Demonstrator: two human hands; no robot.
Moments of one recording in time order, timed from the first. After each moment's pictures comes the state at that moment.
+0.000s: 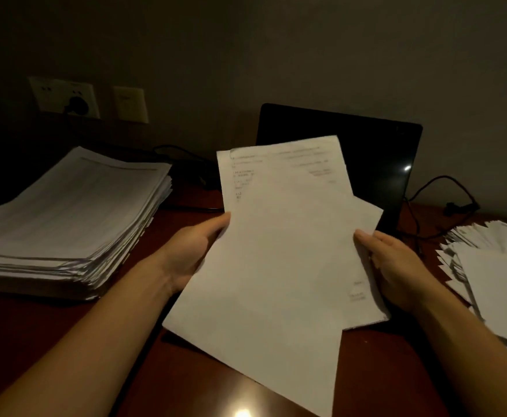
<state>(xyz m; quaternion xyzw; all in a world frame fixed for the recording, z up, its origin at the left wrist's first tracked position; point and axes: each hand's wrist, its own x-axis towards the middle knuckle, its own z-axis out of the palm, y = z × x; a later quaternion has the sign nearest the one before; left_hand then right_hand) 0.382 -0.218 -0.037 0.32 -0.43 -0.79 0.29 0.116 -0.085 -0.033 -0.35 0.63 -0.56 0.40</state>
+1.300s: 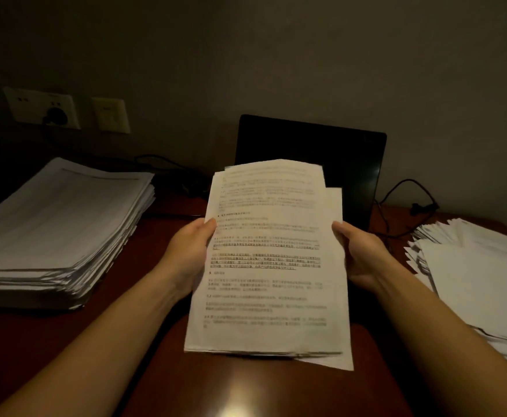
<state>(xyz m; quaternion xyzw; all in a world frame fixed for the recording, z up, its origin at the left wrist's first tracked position) 0.364 -0.201 -0.038 0.39 -0.52 -0.66 0.38 0.123 -0.094 -0.015 -0.19 0.60 -0.63 0.46</state>
